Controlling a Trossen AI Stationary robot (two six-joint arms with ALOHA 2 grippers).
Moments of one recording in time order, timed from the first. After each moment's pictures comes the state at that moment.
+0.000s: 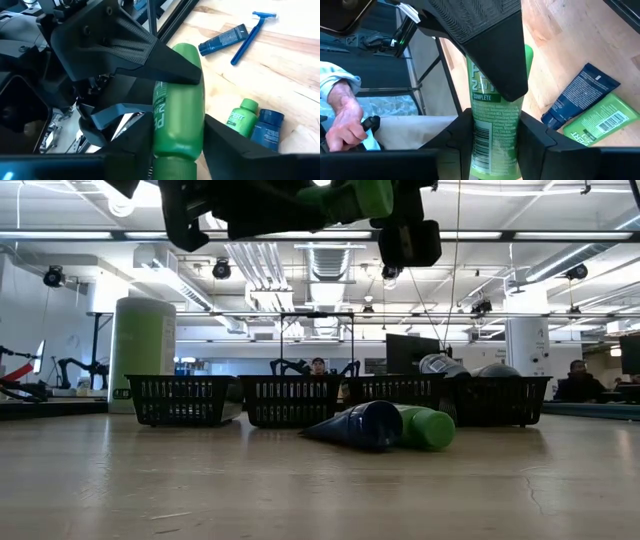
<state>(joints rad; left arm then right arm) -0.26 1.46 0.89 0.24 -0.13 0.78 0.14 1.66 1.32 -0.41 -0.38 0.94</state>
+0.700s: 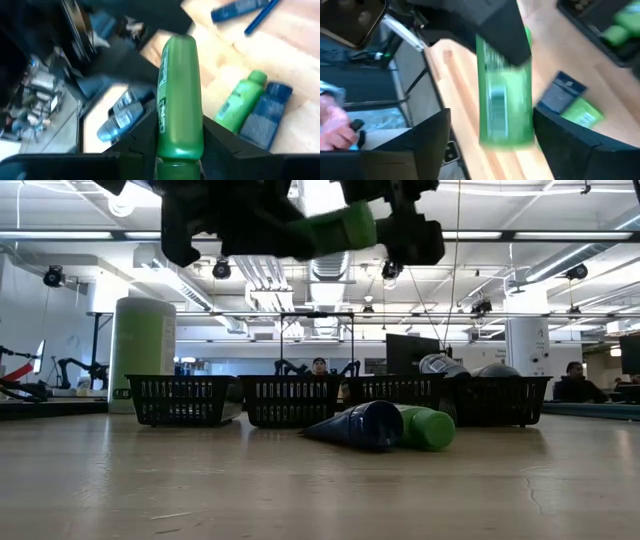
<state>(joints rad) -0.26 1.45 0.88 0.13 -0.28 0.68 0.13 1.63 1.33 -0.48 -0.30 0.94</state>
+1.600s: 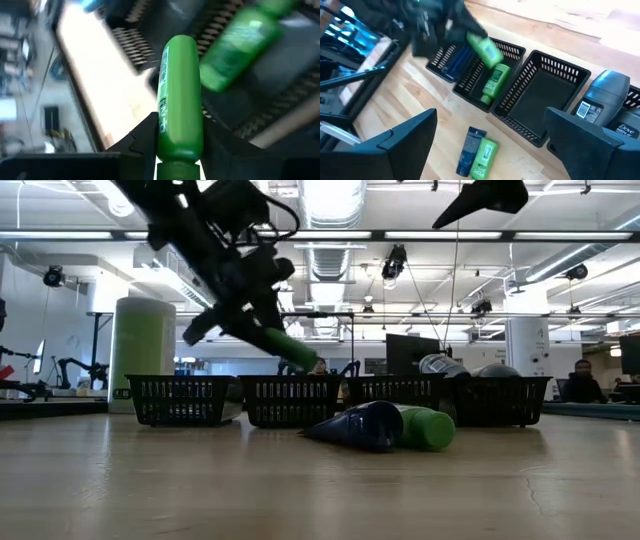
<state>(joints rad) 0.13 1.45 0.87 -0.16 -0.19 1.03 0.25 1.32 1.30 -0.84 0.45 1.15</state>
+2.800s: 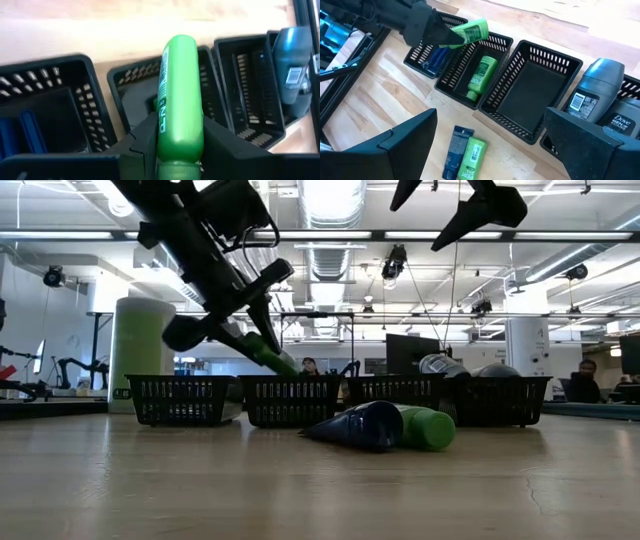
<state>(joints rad) 0.09 1.46 0.86 -0.23 -0.22 -1.28 0.26 1.40 1.30 -0.86 0.48 1.21</state>
